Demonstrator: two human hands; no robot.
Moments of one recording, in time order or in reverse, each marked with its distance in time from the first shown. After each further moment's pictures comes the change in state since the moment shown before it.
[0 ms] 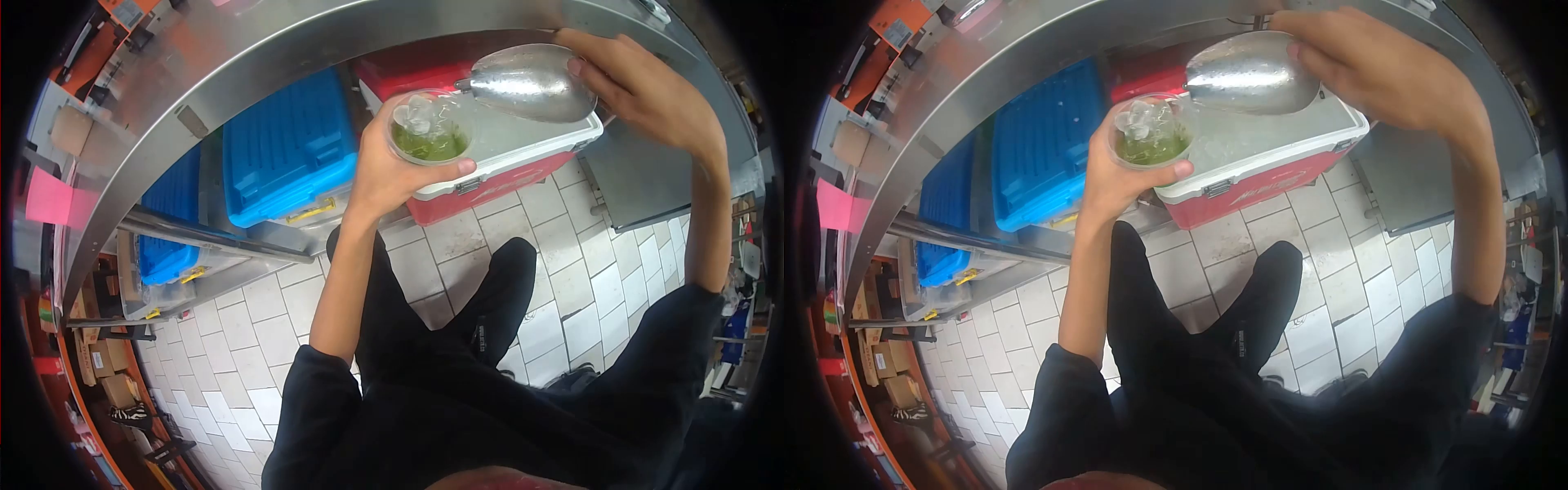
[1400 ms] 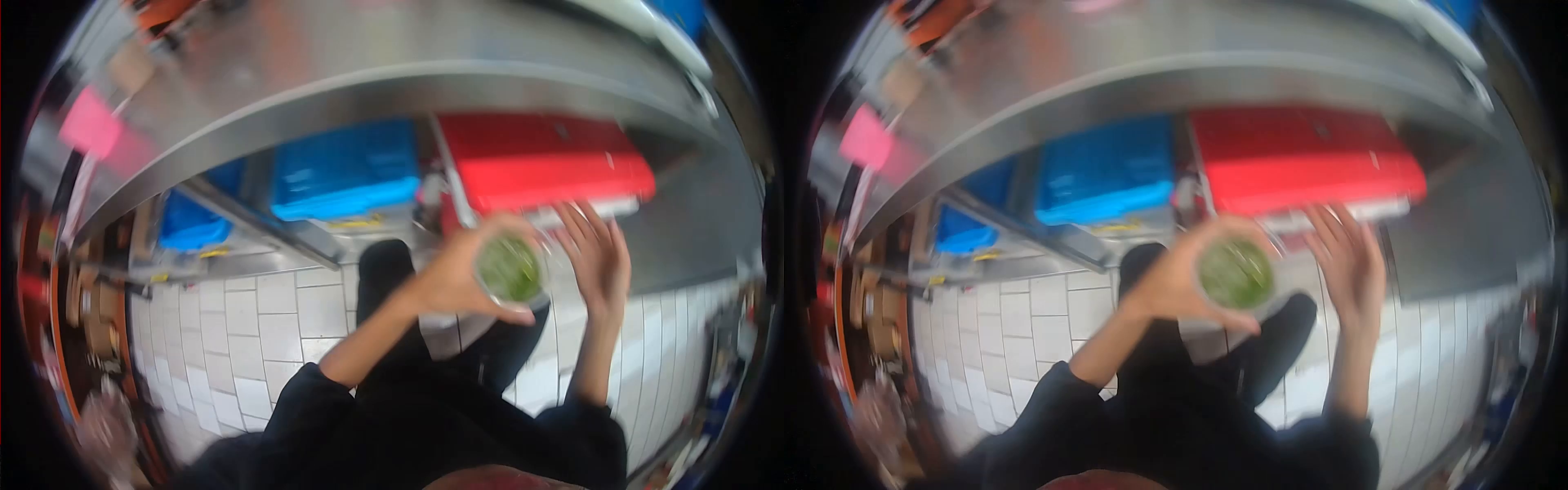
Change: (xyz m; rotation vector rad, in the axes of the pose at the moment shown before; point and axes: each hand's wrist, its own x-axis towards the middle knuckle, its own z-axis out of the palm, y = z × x) left_hand -0.064 0.033 -0.006 -0.162 -0.305 -0.011; right_hand -0.054 -0.063 0.165 2.313 0.329 0.398
